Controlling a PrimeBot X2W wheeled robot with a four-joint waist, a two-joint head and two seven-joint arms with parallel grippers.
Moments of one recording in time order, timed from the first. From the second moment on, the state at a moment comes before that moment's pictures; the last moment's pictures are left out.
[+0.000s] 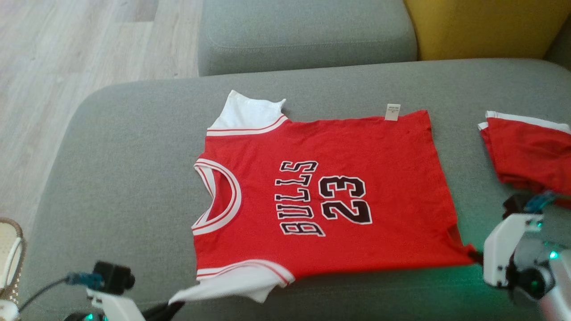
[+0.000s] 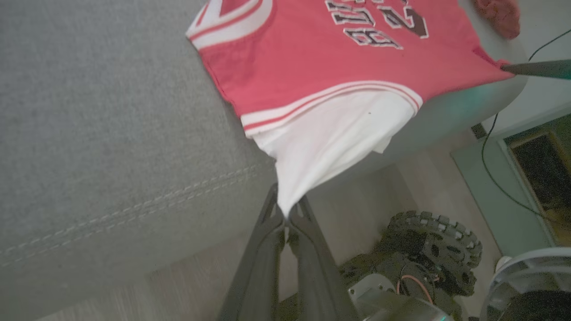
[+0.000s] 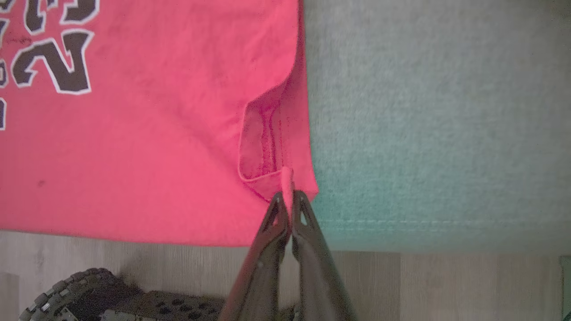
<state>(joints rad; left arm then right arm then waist) -0.05 0.72 -0.82 0.13 -1.03 -0.11 0.18 -0.27 -0.34 0.10 0.66 0.53 0.13 0.66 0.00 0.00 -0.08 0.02</state>
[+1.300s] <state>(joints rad) -0.52 0.53 -0.76 0.36 -0.95 -0.07 0.19 -0.61 -0.17 -0.10 0.77 0.18 0.13 0.47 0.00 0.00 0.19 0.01</state>
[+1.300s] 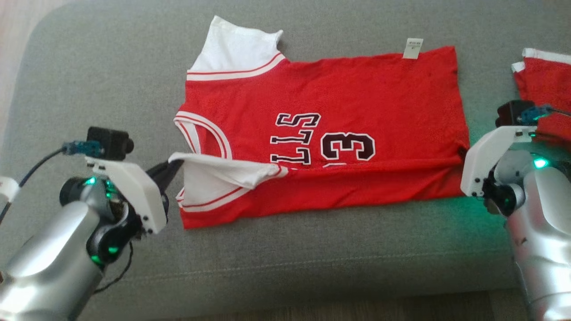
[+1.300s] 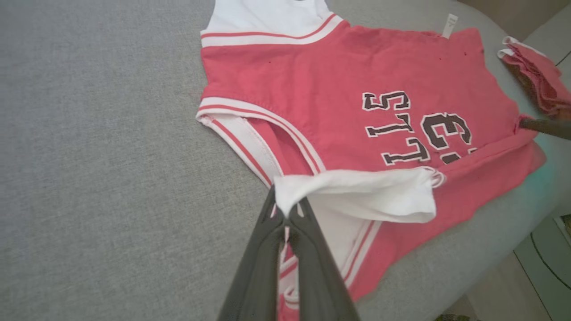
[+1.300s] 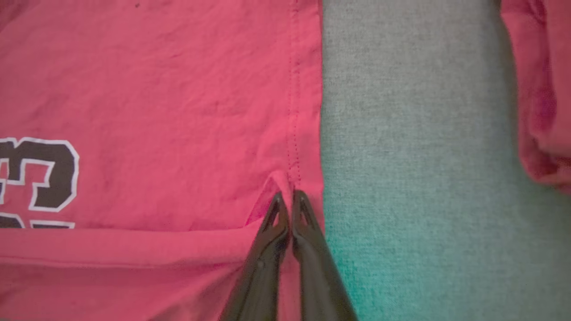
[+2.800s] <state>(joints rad) 0.03 0.08 -0.16 0.27 -0.49 0.08 -0.25 -0.14 -0.05 -0.15 0.41 0.09 0.13 -0.24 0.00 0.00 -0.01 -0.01</state>
